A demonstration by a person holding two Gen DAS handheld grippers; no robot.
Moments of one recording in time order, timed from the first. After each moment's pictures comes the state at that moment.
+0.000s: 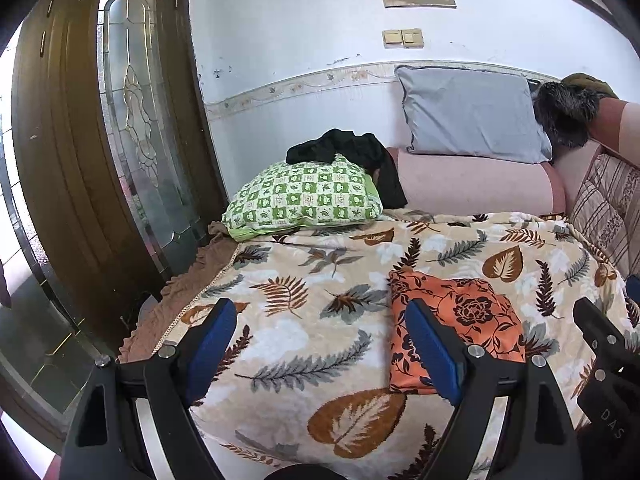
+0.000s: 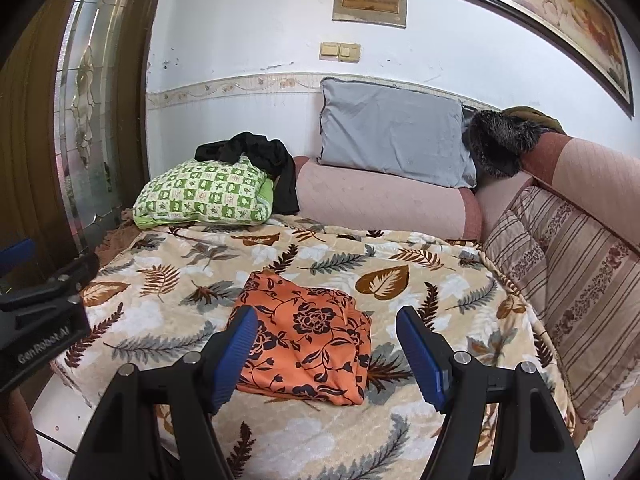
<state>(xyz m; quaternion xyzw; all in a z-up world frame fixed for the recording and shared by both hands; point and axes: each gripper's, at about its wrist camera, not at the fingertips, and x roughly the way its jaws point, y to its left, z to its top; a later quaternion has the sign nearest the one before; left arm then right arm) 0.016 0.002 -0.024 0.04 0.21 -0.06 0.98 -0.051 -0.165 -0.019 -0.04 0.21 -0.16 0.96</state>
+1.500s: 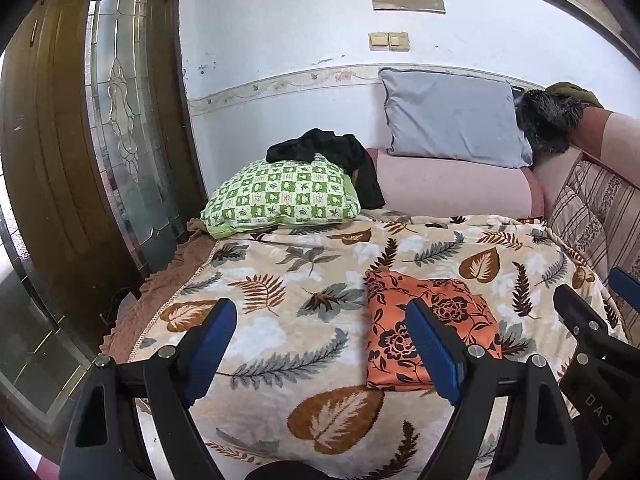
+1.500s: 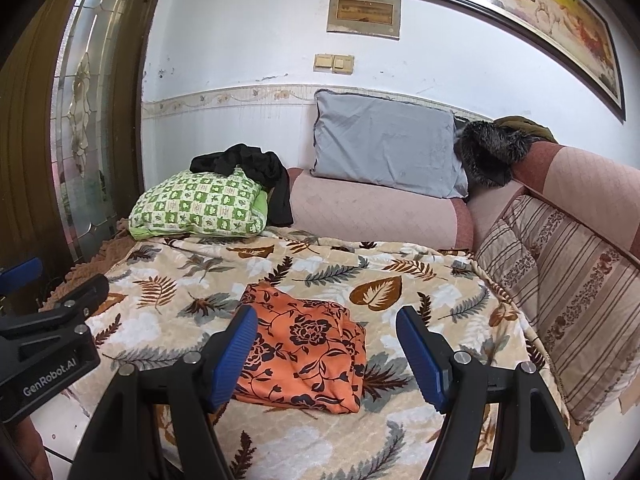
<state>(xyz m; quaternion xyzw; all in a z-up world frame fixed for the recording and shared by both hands) 0.013 0.003 -0.022 0.03 0.22 -0.10 0.97 -0.056 -0.163 -0.007 -0.04 0.19 -0.17 0.96</state>
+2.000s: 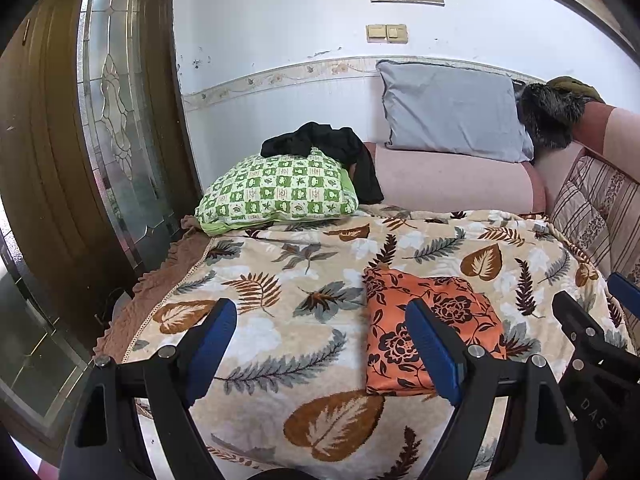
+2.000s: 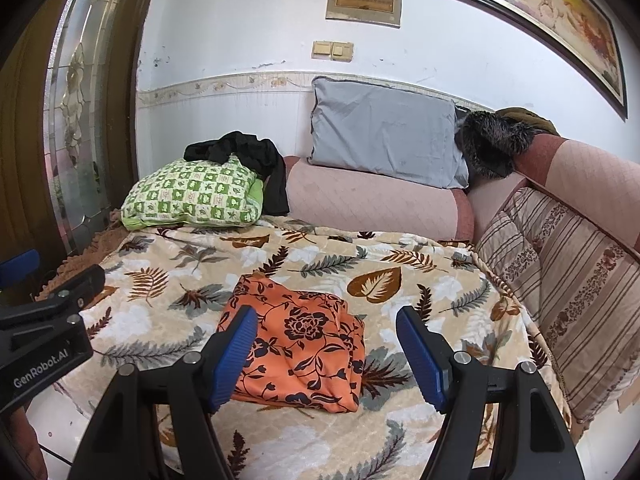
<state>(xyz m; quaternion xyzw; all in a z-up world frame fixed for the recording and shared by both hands) 0.035 -0.003 -0.029 0.03 0.22 -0.10 0.97 -0.035 -0.172 -0.021 -0.04 0.21 -0.18 0.96</state>
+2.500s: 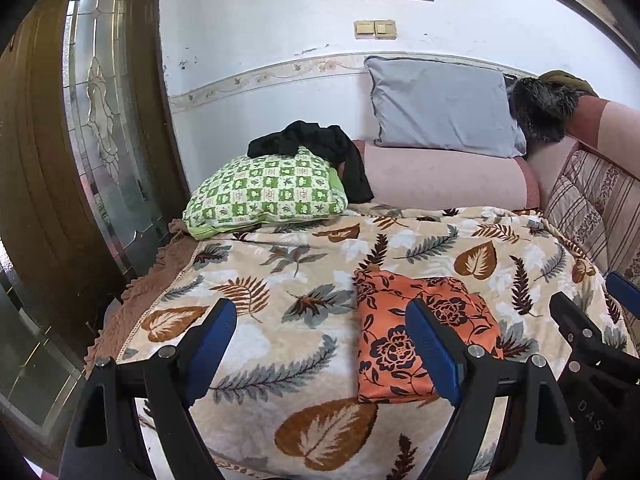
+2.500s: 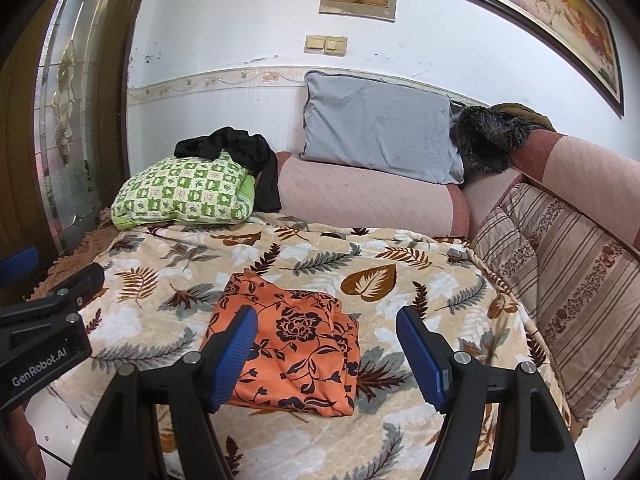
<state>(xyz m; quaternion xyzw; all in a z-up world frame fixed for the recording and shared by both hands) 0.052 -0.017 -0.030 0.04 0.23 -0.13 0.97 -0.021 -0.181 -0.024 -0.04 0.22 -0.19 0.96</state>
